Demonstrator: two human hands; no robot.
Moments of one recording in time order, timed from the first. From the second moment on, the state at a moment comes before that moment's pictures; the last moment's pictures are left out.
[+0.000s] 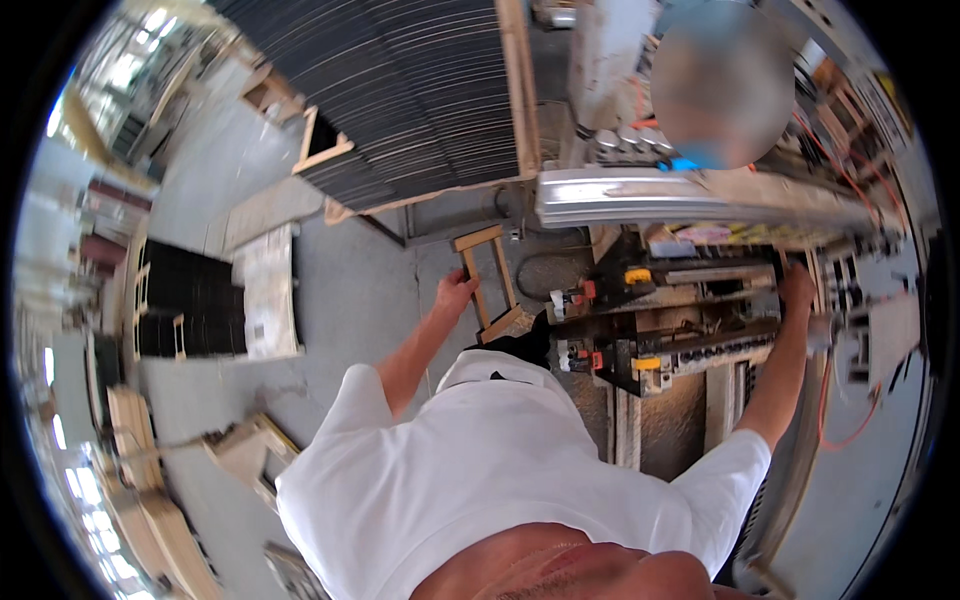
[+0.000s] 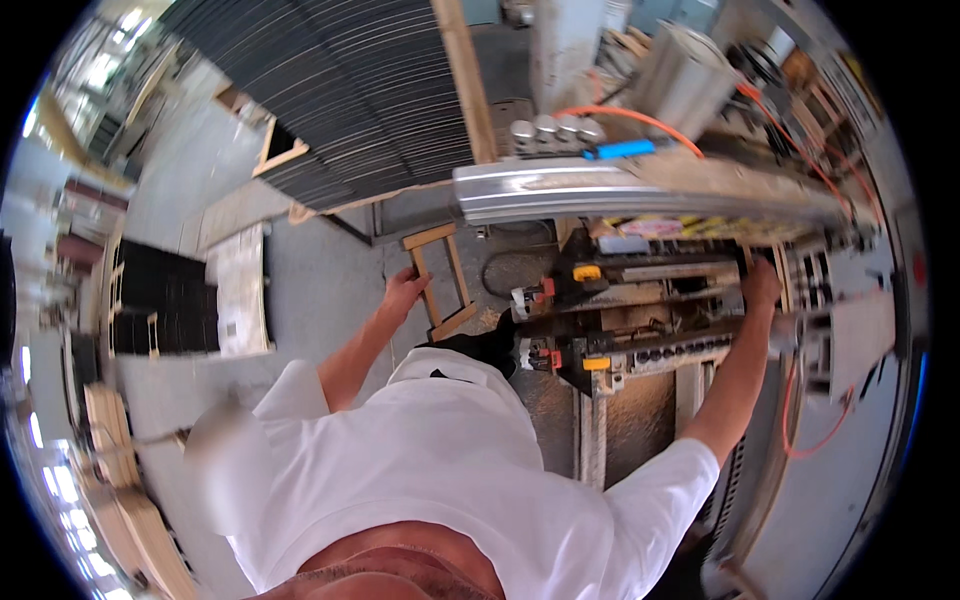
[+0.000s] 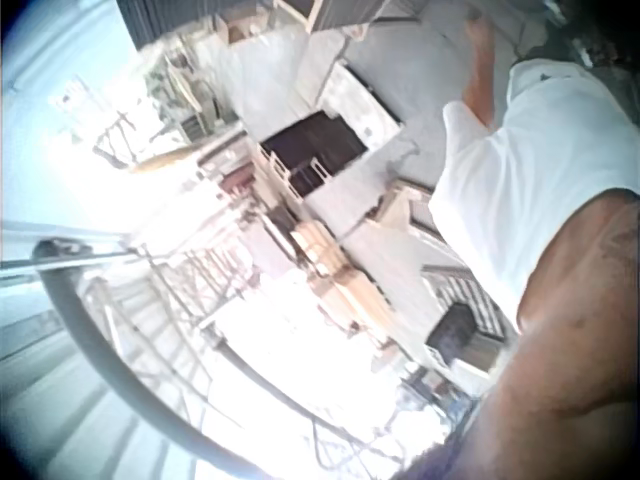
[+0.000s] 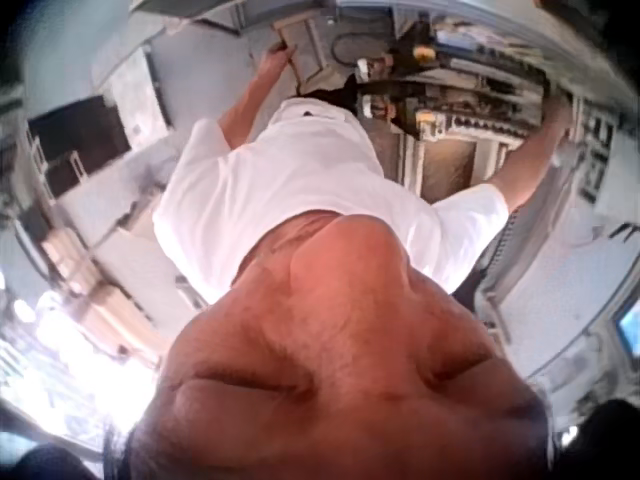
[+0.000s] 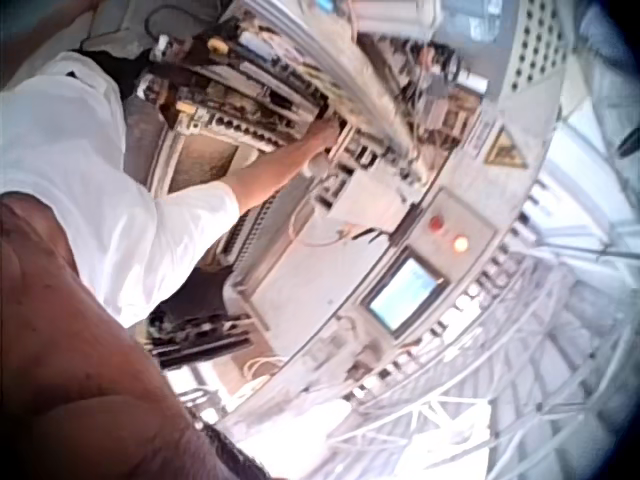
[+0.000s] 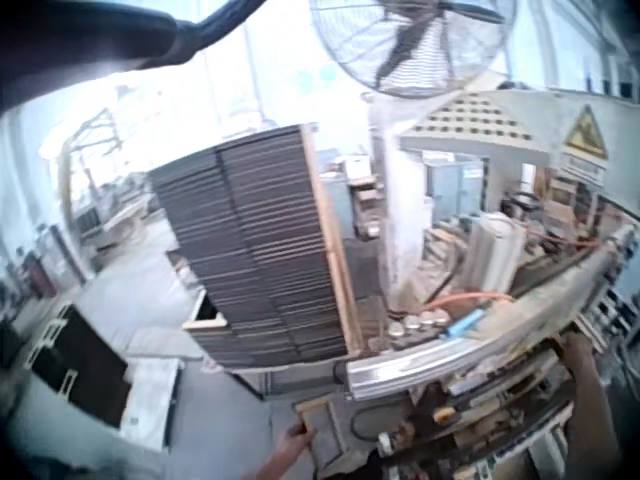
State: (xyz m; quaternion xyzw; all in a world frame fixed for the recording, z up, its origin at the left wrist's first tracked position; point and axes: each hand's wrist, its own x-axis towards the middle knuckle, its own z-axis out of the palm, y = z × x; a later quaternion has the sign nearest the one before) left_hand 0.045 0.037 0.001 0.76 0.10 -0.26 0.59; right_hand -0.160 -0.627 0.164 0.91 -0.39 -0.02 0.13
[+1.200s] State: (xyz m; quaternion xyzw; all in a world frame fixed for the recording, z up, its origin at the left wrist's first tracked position) left_hand 0.553 0.334 0.108 0.88 0.08 0.01 0.46; right_hand -0.049 -0.124 0.096 0.79 -0.36 0.21 -0.45
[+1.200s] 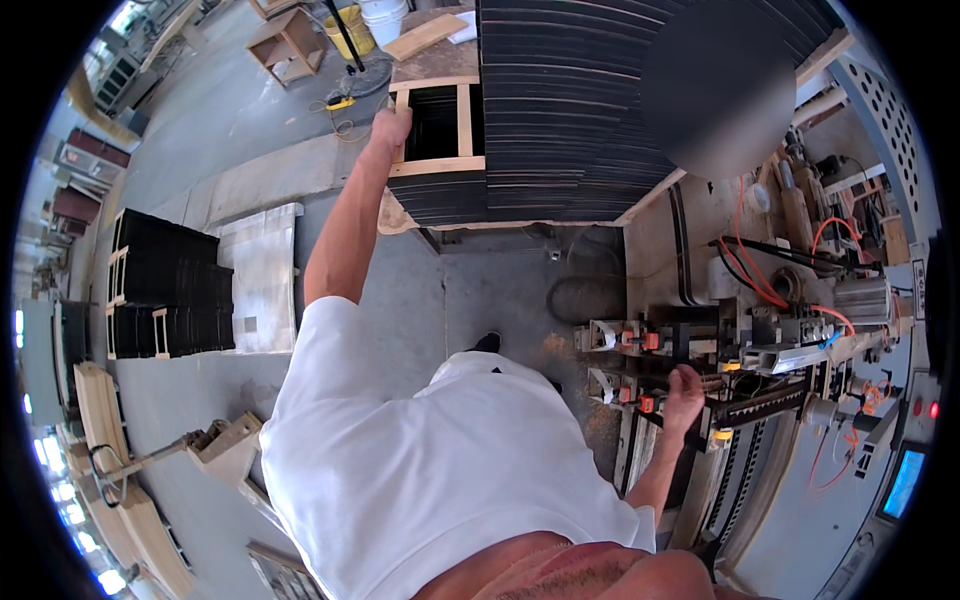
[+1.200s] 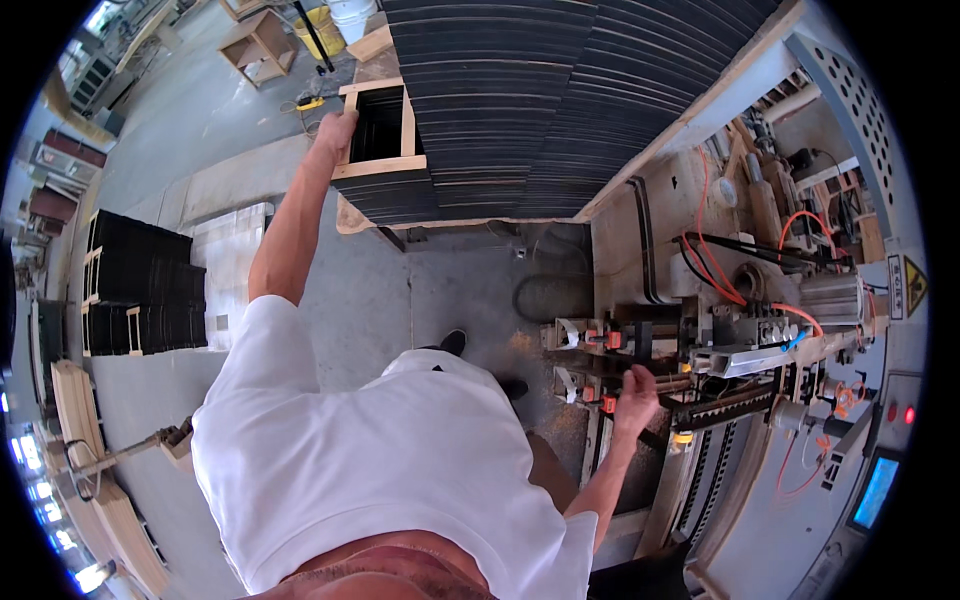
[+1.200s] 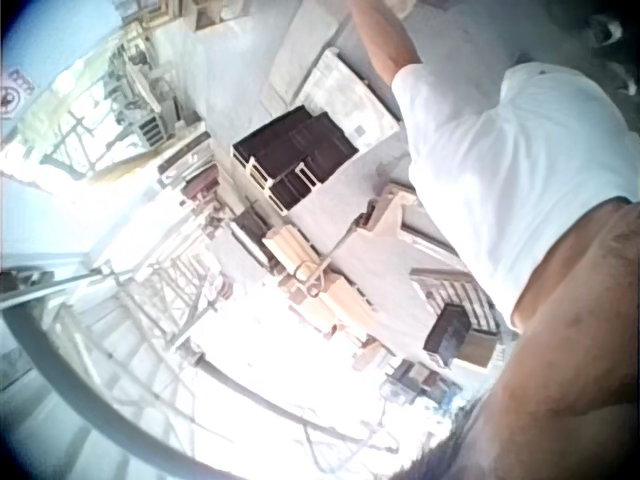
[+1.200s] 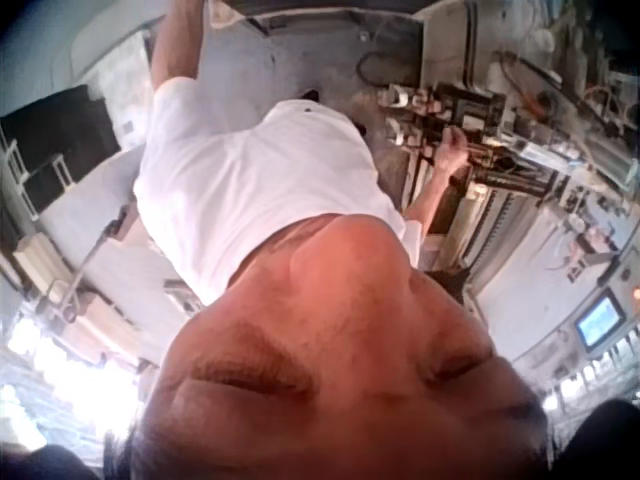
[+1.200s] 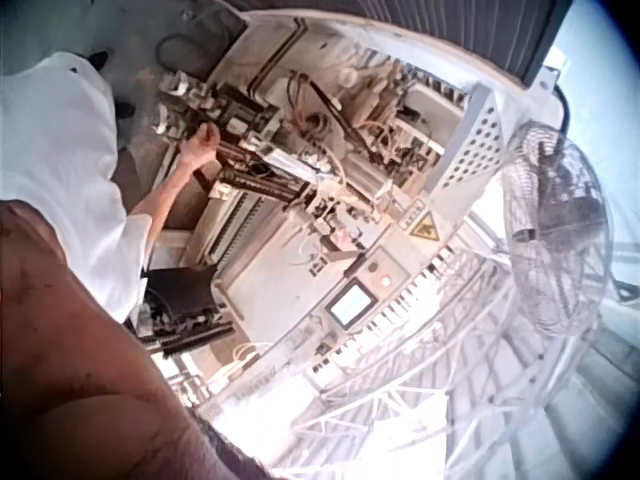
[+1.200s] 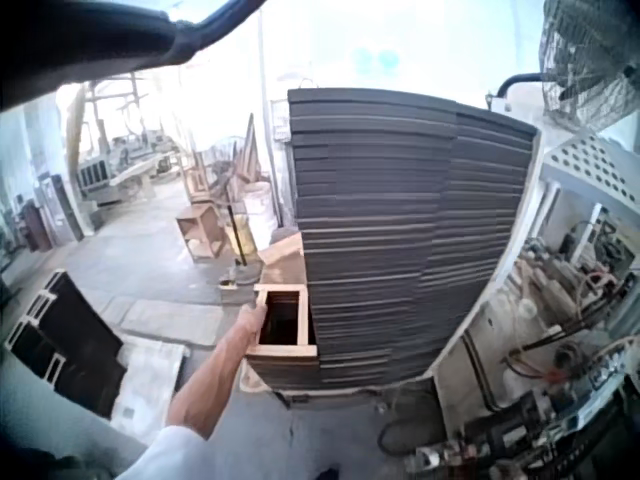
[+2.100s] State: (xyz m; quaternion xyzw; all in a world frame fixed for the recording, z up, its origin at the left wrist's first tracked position) left_hand 0.389 0.272 0.154 0.86 -0.45 0.17 0.14; right_hand -0.286 -0.065 0.050 0.71 -0.59 0.22 -0.32
